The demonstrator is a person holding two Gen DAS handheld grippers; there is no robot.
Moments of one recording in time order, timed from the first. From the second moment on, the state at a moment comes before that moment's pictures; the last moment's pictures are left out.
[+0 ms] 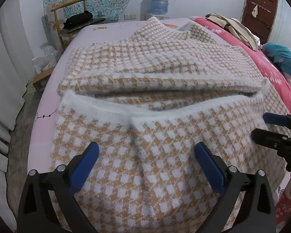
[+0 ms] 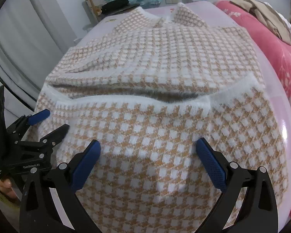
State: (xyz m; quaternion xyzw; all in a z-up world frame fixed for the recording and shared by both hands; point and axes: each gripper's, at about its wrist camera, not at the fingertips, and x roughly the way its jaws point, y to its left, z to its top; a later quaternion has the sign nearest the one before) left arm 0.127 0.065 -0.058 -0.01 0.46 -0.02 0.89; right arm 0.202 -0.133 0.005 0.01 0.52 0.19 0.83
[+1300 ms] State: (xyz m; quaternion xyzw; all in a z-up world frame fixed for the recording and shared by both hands) left arm 0.329 0.080 0.087 0.00 0.38 -0.07 0.92; right arm 0.374 -0.161 0.122 0.04 0.44 0.28 0.85
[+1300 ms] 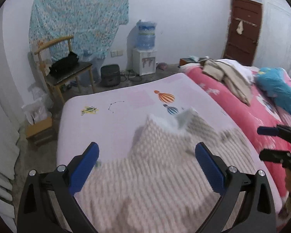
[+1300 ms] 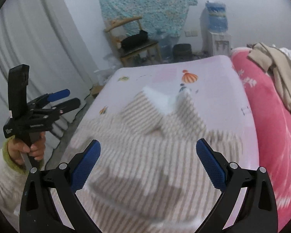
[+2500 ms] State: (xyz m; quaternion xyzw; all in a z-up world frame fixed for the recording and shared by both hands) left arm 0.496 0.060 -0.028 -0.12 0.50 -0.06 0.86; right arm 0.550 -0.145 0.019 0.14 0.57 0.20 0.78
